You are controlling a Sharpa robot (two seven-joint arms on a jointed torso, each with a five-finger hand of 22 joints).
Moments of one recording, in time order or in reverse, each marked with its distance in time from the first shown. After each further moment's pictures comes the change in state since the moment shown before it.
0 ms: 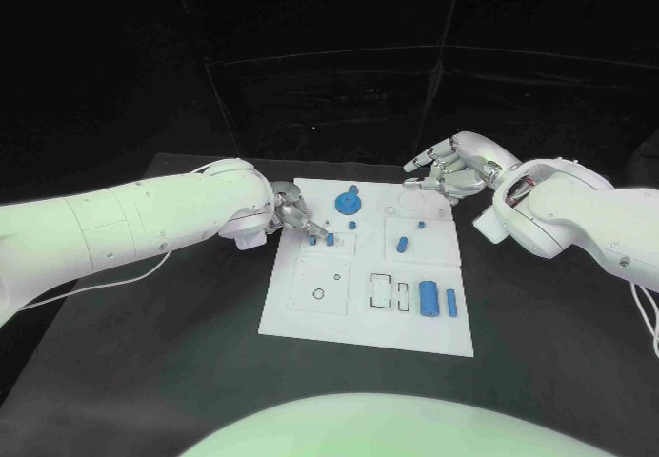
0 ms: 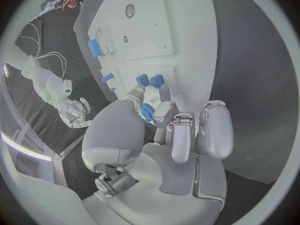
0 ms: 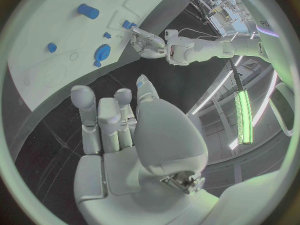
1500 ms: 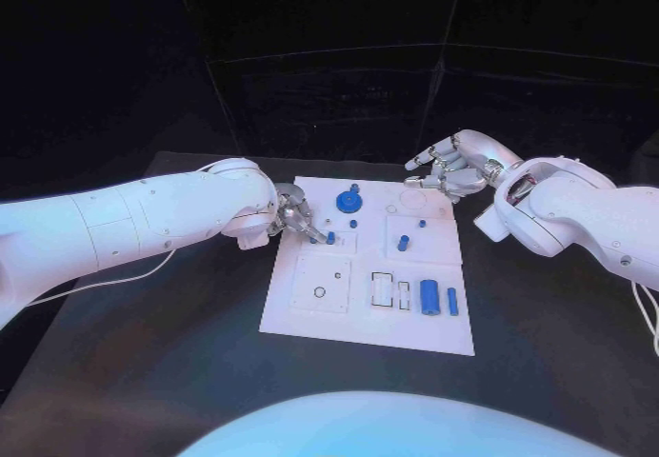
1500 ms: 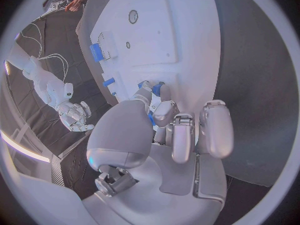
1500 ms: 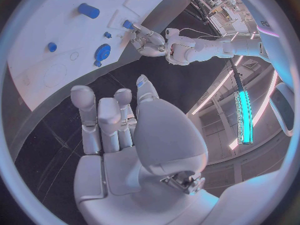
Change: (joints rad) left arm -0.002 0.009 -0.002 -0.006 0.010 0.040 -0.003; left_hand 0.139 0.113 -0.056 -0.012 0.000 -0.015 0.007 -0.003 -0.017 -0.007 0.007 -0.005 -0.012 0.000 0.000 0.000 0.000 0.000 0.000 0.000 -0.012 -0.006; right arm 0.000 0.004 0.000 -0.005 0.000 0.000 0.000; right_hand 0.000 0.000 -0.003 0.003 0.000 0.000 0.000 0.000 0.000 0.000 0.000 0.000 0.000 0.000 0.000 0.000 0.000 0.000 0.000 0.000 0.000 0.000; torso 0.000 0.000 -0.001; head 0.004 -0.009
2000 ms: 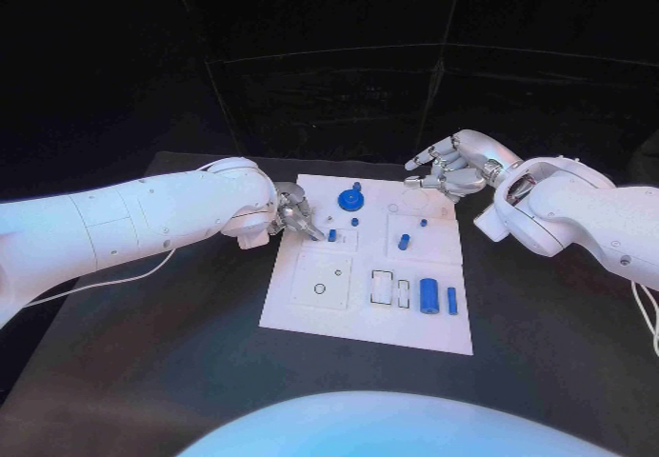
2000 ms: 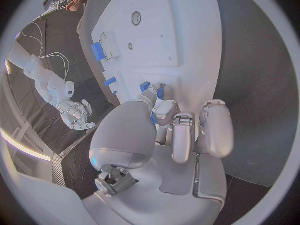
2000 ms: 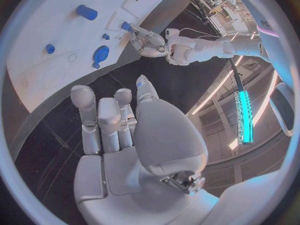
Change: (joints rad) left arm 0.002 -0.001 0.001 0.000 0.007 -0.008 0.012; left_hand 0.115 0.073 0.123 -0.055 0.002 -0.034 0.002 -0.047 -0.035 -0.014 0.000 -0.011 -0.012 0.000 0.000 0.000 0.000 0.000 0.000 0.000 -0.004 -0.003; right arm 0.000 0.000 0.000 0.000 0.000 0.001 0.000; right_hand 0.004 0.004 0.000 0.000 0.004 0.000 0.000 0.004 0.000 0.000 0.000 0.000 0.000 0.000 0.000 0.000 0.003 0.000 0.000 0.000 -0.004 0.000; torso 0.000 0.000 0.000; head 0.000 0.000
